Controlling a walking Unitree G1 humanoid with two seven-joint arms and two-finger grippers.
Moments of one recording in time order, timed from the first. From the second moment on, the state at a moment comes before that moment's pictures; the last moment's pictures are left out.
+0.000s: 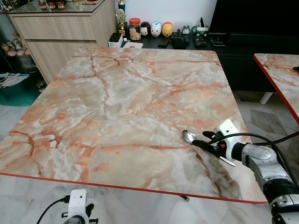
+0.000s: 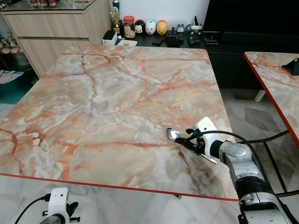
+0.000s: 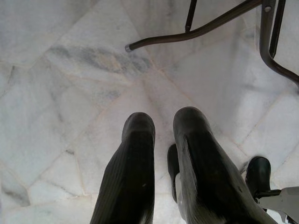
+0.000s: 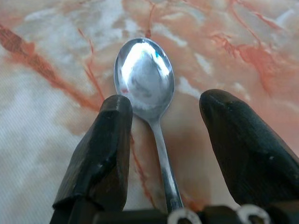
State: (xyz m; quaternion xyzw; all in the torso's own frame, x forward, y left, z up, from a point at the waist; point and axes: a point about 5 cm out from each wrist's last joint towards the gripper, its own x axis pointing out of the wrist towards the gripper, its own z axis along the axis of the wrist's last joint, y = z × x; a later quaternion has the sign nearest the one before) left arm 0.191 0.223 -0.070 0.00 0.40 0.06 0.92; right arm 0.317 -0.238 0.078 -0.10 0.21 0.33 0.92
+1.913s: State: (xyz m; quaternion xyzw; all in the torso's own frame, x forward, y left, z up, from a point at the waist) left arm 0.187 0.222 -0.073 0.00 0.41 0.05 0.91; right arm 0.311 -0.229 0.062 -0.14 0.23 0.34 0.90
